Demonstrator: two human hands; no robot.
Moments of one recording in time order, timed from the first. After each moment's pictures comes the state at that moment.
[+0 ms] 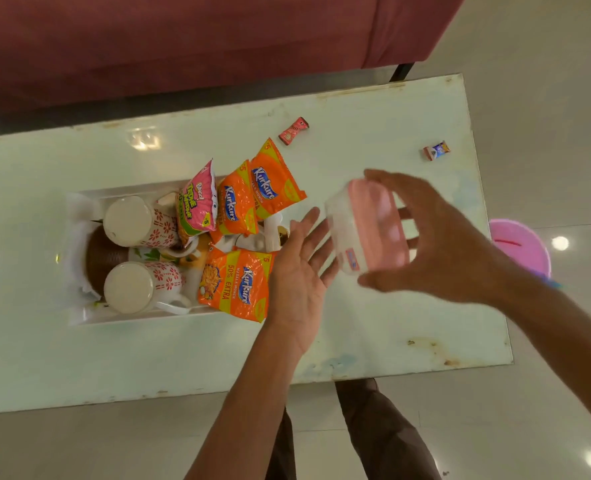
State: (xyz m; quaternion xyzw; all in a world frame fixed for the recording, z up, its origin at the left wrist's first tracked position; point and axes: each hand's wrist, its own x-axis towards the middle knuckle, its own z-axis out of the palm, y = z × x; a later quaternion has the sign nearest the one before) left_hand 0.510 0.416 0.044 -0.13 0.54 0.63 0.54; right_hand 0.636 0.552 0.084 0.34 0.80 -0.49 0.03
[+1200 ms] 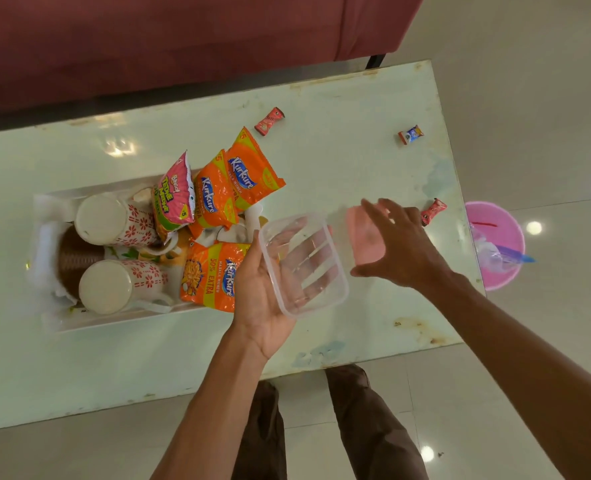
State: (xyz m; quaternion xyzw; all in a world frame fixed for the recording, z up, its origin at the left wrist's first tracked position) left_hand 0.500 0.376 0.019 -0.13 0.38 0.64 0.66; right_hand 0.671 0.535 -0.029 0.43 0.85 -0.29 0.11
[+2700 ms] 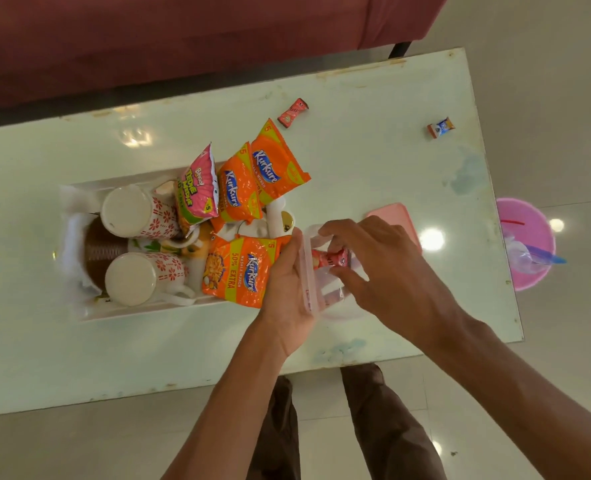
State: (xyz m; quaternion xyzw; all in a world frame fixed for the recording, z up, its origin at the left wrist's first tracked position) left_hand 0.501 0.369 -0.005 -0.12 0.45 0.57 0.67; right_hand 0.611 0.467 0.069 0.30 0.90 -0.31 -0.03
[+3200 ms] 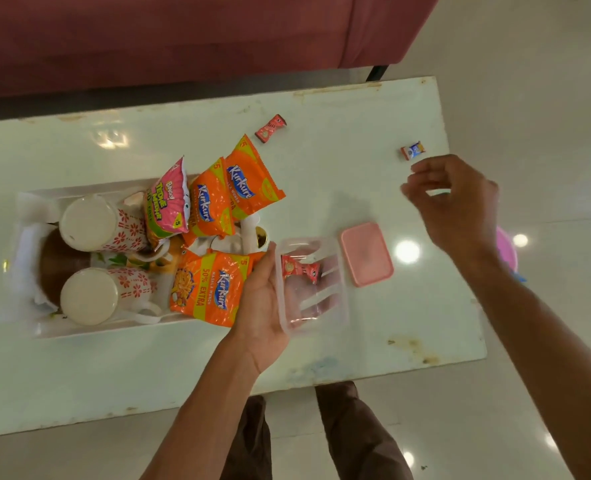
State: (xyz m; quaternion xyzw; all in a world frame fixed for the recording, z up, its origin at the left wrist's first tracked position) left_hand 0.498 0.386 0.008 -0.15 0.39 0.57 0.70; right_hand 0.648 0.590 0.032 0.56 0.73 -0.34 -0.19
